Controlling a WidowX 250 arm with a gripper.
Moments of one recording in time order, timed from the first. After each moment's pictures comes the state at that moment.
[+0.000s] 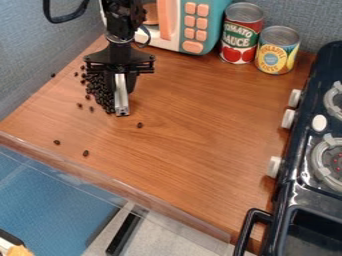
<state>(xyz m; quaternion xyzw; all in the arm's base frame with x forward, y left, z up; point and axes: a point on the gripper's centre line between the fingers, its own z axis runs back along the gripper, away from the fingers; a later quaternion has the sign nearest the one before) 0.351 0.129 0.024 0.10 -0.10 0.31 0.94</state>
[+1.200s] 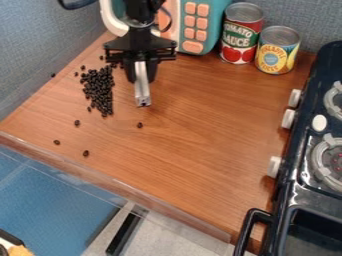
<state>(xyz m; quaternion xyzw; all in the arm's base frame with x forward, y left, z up) 0.375 0.077 0.058 0.05 -0.14 0.28 0.95</state>
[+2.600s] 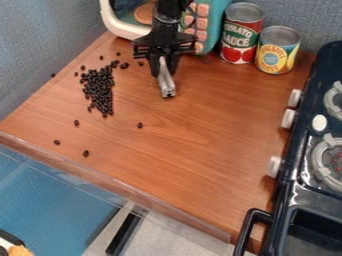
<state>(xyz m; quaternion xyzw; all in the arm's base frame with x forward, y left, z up) 0.426 0.079 0.031 0.07 -0.11 0.36 0.93</state>
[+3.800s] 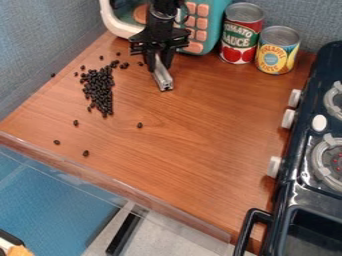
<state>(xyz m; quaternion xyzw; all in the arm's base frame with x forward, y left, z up) 0.436 0.101 0.029 0.08 -0.12 0.42 0.90</state>
